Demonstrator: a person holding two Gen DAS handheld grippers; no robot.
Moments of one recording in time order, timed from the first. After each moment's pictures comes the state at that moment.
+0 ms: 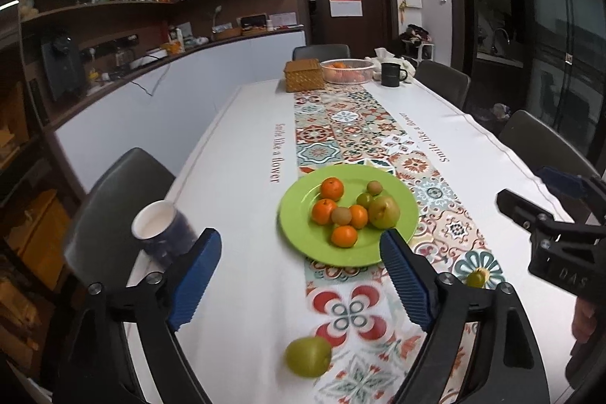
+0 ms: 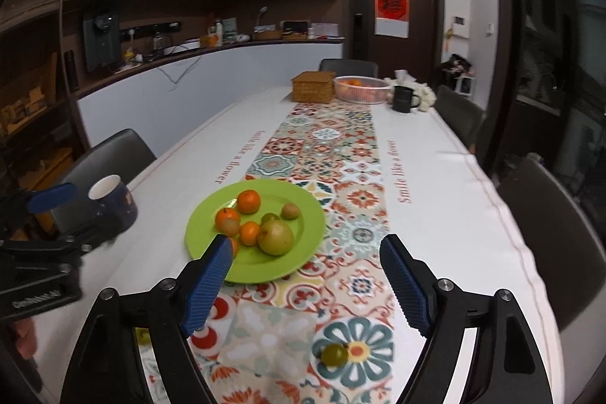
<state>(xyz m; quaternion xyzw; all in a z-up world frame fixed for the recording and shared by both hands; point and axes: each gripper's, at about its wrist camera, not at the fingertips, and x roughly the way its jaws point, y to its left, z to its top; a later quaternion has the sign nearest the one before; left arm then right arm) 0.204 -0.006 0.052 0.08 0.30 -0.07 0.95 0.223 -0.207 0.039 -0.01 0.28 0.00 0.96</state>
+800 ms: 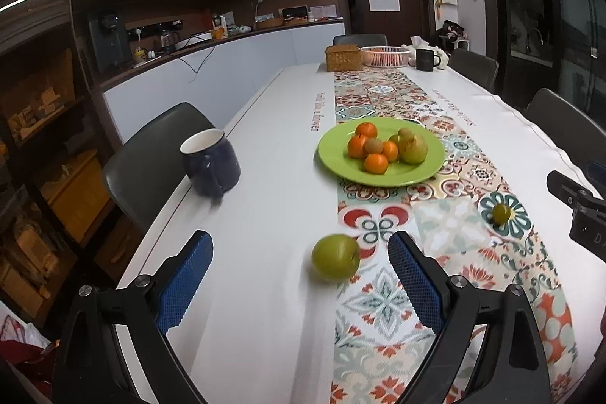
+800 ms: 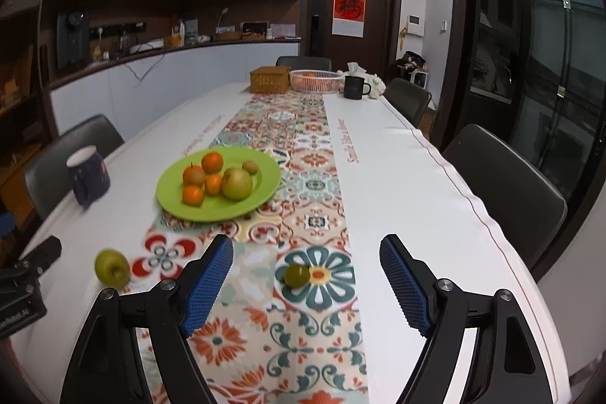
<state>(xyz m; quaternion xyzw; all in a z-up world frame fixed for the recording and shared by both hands) 0.117 0.011 -0.016 0.07 0.30 0.01 0.95 0.143 -0.213 -0.008 -0.02 0.28 -0.07 0.96</state>
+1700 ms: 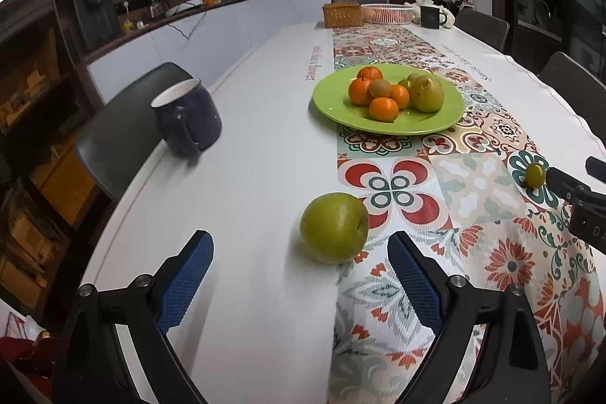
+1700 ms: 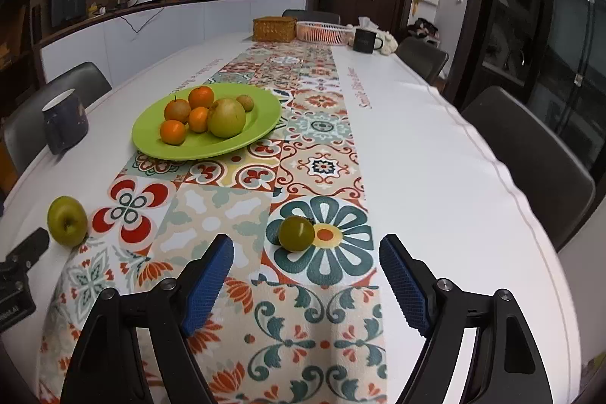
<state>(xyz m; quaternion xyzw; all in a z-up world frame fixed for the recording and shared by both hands) 0.163 0.002 -0.075 0.08 0.37 0.01 0.92 0.189 -0.222 -0.069 -0.02 0.36 -0.05 0.93</state>
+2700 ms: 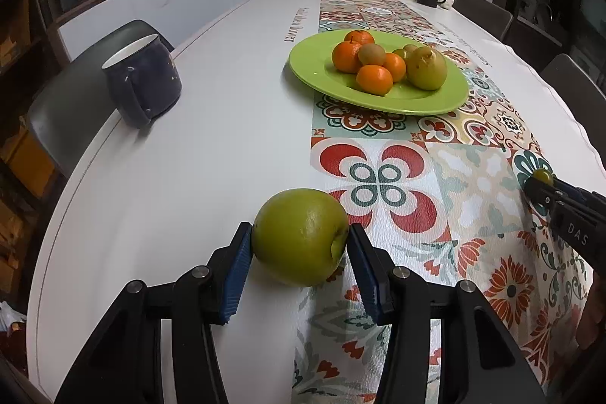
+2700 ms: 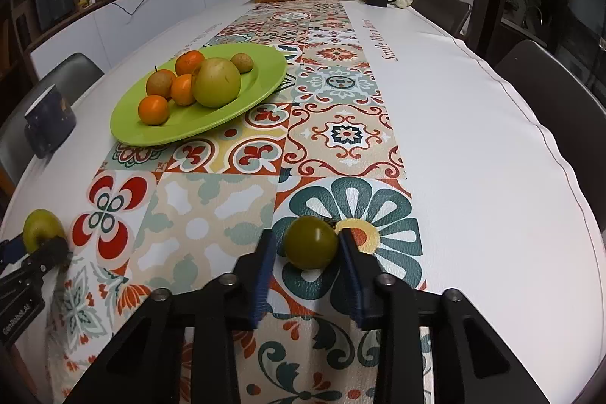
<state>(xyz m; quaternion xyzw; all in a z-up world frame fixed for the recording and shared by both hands) 0.204 -0.003 -0.104 0.04 0.44 -0.02 0.90 0.239 -0.230 -0.107 0.02 0.43 -0.03 0.90</state>
